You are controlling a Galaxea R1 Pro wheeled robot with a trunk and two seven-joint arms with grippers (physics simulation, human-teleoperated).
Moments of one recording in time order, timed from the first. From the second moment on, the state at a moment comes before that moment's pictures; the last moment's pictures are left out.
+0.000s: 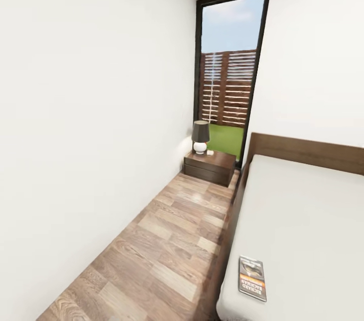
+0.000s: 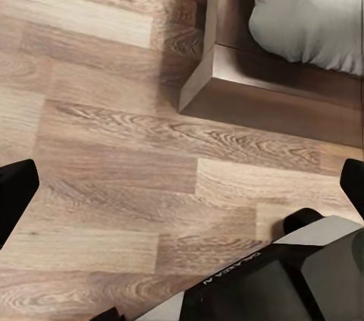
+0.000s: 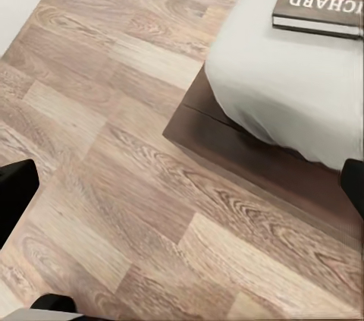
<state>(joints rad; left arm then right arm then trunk) -0.43 0.07 0.25 -0.02 -0.38 -0.23 -0.49 -0.22 -0.13 -0.50 -0.32 0.21 -0.17 0.60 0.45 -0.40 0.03</state>
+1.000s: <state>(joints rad) -0.43 0.07 0.25 -0.02 -0.38 -0.23 -0.49 -0.22 -0.13 -0.50 -0.32 0.21 -0.17 0.60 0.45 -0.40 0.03</state>
